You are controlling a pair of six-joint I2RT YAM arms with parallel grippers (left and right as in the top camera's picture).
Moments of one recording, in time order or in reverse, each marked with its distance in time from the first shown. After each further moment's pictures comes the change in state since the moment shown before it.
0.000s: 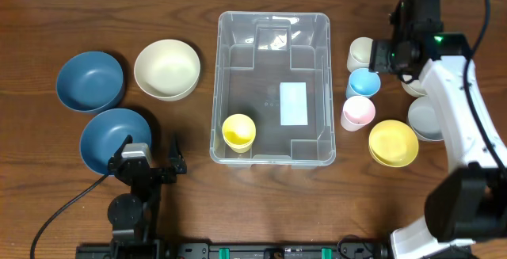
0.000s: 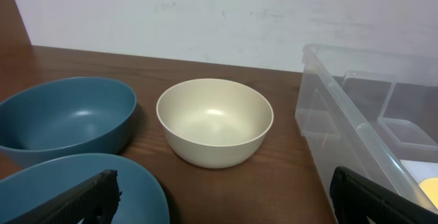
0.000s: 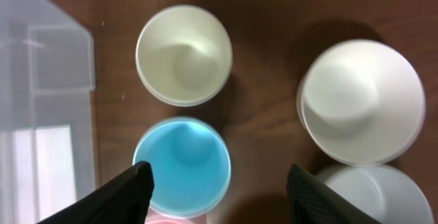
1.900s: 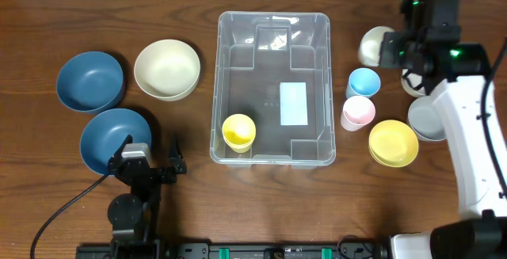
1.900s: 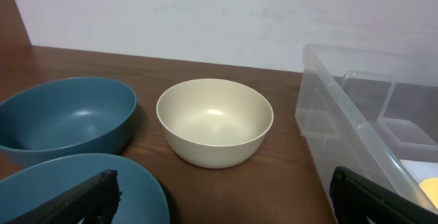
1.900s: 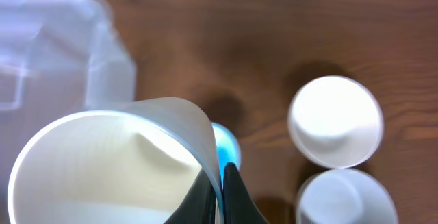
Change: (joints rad) left arm 0.000 0.000 0.000 0.000 0.000 0.000; right arm 0.071 -0.182 0.006 -0.038 0.013 -0.003
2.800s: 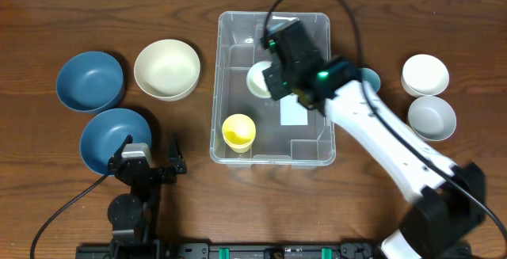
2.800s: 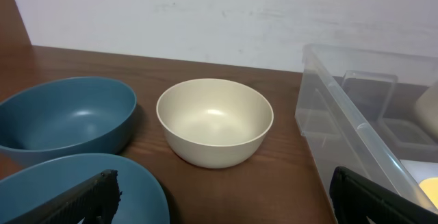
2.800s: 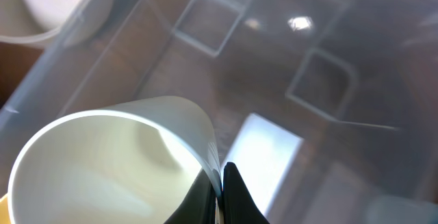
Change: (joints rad) left arm 0.000 0.000 0.000 0.000 0.000 0.000; right arm 0.517 0.186 0.000 0.159 -0.015 0.001
